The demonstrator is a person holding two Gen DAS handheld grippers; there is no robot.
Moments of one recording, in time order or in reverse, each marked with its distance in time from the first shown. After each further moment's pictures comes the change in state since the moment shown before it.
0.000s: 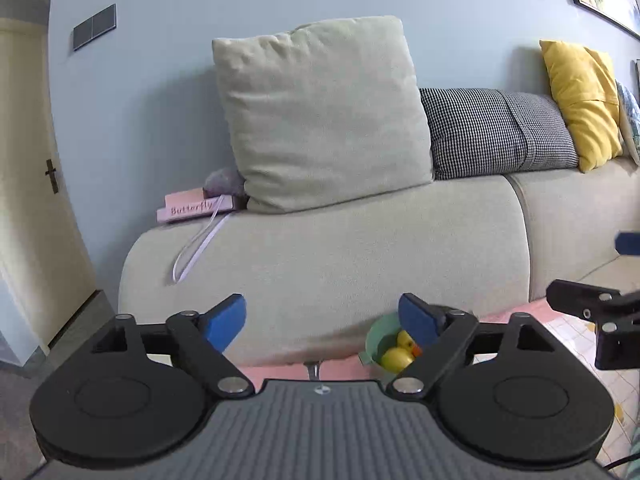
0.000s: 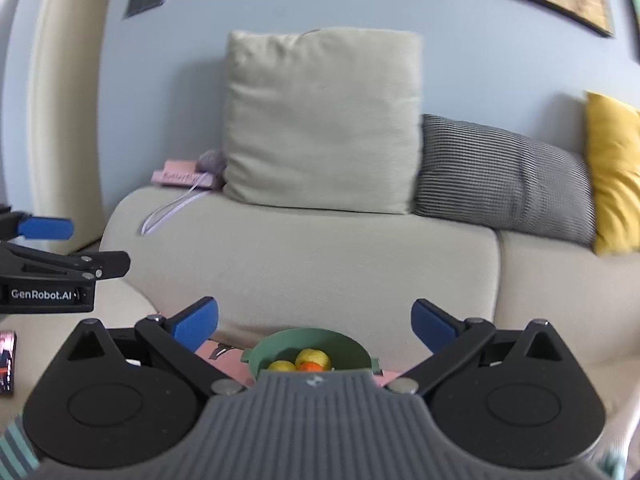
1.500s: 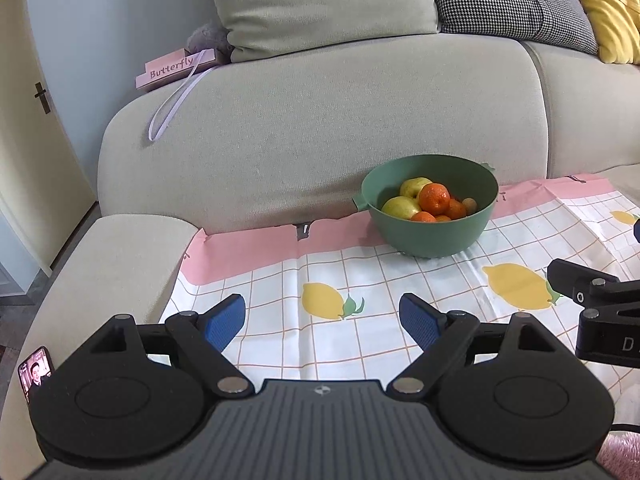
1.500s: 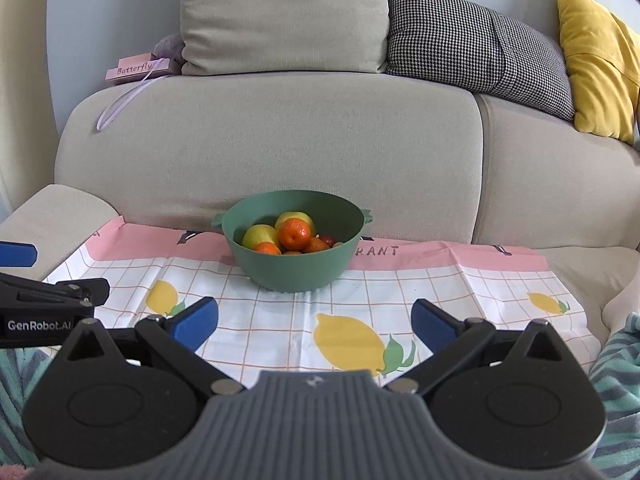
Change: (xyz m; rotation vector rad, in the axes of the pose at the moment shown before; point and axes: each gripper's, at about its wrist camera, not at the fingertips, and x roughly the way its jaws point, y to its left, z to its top) left arm 0.051 -0.015 -0.093 0.015 0.330 0.017; right arm 0.058 0.019 -0.111 0.040 0.265 -0.089
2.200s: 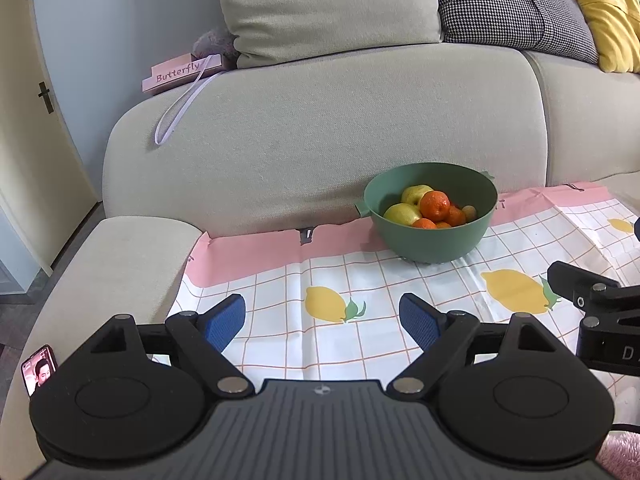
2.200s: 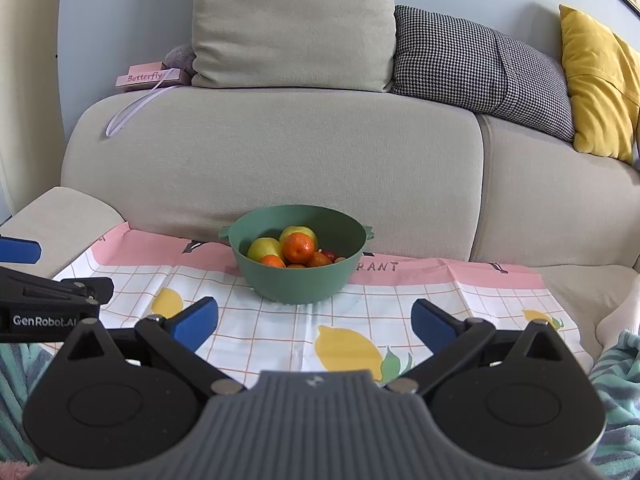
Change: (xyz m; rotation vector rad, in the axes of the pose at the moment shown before) left arm -0.009 0.004 0.001 -0.016 -0.014 0.000; right arm -0.013 0.005 0.002 -0.032 -0.034 -0.002
